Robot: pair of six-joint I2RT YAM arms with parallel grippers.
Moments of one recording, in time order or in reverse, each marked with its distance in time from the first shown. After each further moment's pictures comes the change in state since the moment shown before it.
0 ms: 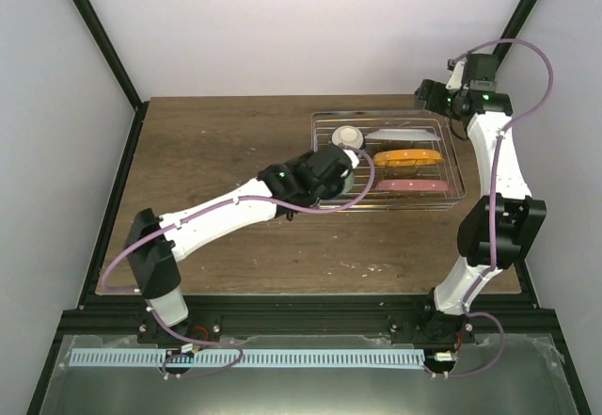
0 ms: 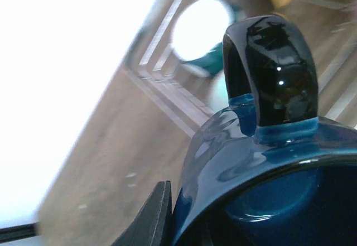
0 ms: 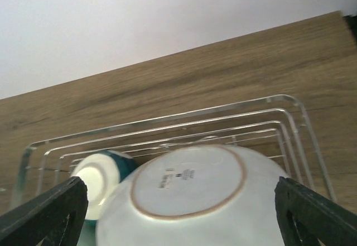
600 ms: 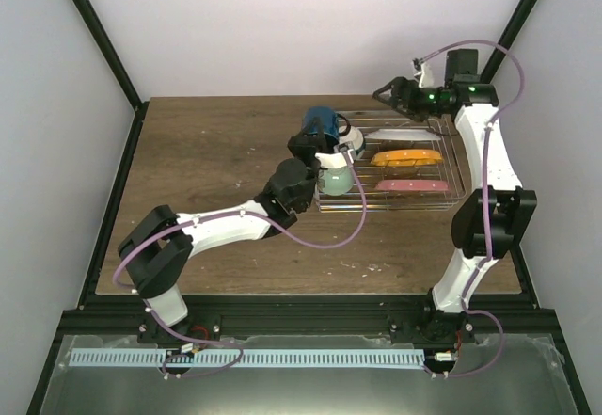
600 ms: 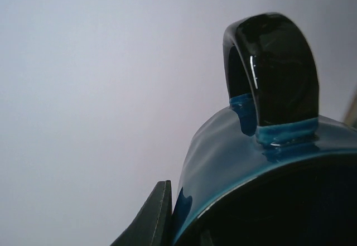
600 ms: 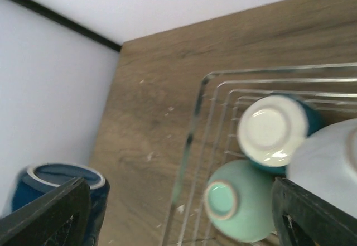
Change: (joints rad) left arm 0.085 -0.055 -0.534 1.485 -0.172 1.141; right arm 0.070 0.086 0.142 -0.163 -0.580 0.072
